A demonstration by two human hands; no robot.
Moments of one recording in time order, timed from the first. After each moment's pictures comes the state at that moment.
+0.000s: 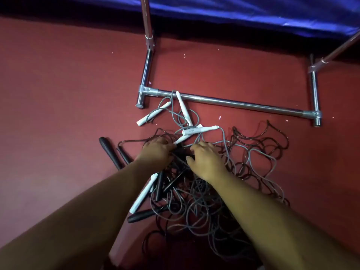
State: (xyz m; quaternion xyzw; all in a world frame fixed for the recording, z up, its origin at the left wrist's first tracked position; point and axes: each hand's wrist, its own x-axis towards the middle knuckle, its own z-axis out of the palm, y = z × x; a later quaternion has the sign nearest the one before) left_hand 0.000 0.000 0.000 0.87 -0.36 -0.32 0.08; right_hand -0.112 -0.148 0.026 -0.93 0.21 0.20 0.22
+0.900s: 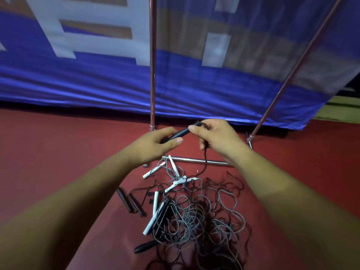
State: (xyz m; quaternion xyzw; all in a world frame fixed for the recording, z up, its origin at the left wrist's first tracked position) left_hand -0.021 0.020 0.385 0.77 -0.43 -0.25 0.40; right_hand -0.133 -0.156 0.406 -0.80 0.20 -0.10 0.56
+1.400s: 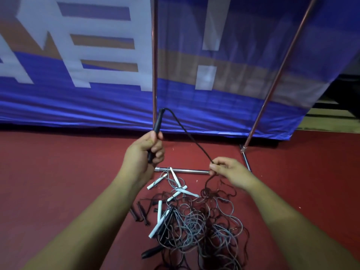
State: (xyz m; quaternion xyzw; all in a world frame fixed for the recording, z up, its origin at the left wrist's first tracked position) left_hand -0.081 0.057 0.442 0.45 -0.16 -0.31 0.82; right_hand -0.231 -0.172 0.379 -0.83 0.21 -0.02 0.51
